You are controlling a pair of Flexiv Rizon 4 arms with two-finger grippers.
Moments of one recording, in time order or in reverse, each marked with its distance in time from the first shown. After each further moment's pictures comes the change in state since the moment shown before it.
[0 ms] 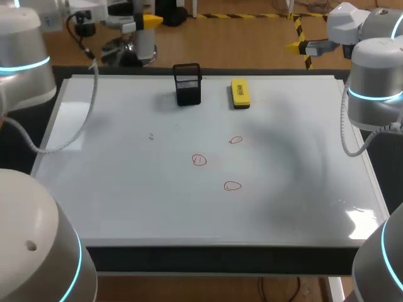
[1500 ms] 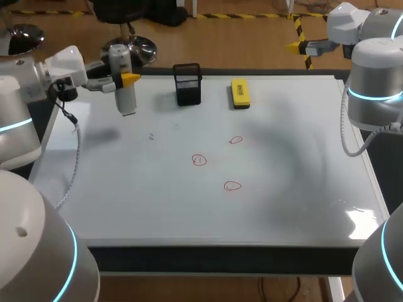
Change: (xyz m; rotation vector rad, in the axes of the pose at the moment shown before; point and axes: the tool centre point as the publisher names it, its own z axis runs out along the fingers) left arm 0.046 0.120 -0.069 0.034 -0.092 -0.143; right arm 0.000 0.000 0.000 0.000 0.000 0.000
